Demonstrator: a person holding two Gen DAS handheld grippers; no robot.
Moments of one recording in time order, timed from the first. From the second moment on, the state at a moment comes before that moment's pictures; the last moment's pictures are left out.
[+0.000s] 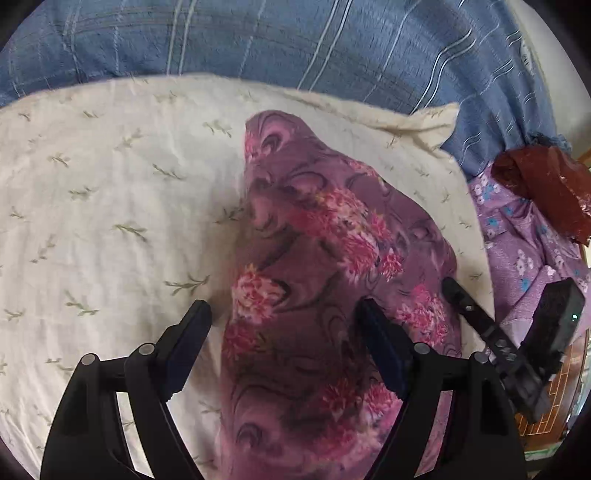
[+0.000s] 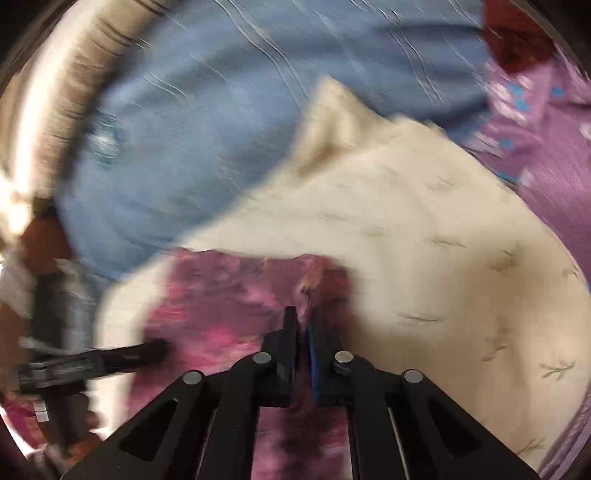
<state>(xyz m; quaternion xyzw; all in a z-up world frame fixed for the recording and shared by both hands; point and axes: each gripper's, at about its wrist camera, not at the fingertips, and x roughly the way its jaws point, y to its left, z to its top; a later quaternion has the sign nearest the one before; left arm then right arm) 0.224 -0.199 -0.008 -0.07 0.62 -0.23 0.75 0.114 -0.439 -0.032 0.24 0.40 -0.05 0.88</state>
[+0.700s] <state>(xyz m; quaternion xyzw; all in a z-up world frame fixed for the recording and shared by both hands) 0.182 -0.176 -0.017 -0.14 0.64 -0.33 0.68 0.047 -0.434 -0.059 0.38 0.39 0.10 0.83</state>
